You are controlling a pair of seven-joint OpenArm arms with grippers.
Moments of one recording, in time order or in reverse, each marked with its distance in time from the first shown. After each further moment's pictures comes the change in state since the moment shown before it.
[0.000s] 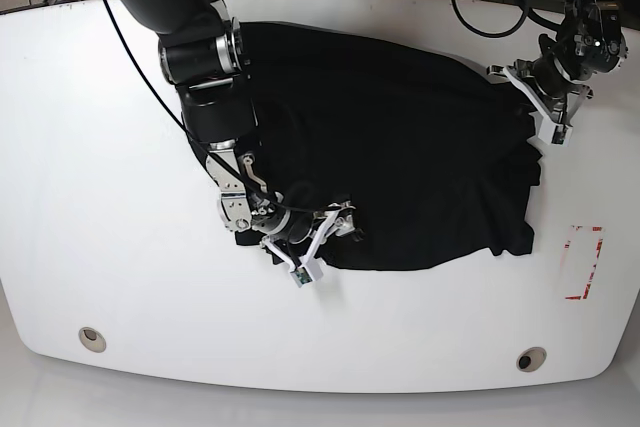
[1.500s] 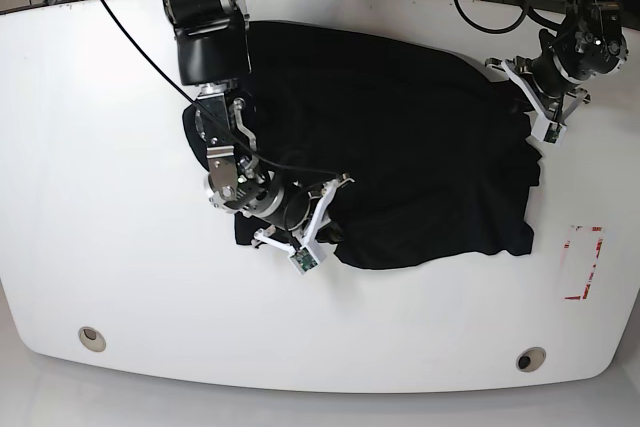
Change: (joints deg) left arm 0.0 -0.2 0.0 0.0 0.5 -6.1 0.0; right arm -14.8 1.6 0.0 36.0 -0.4 0.5 -14.7
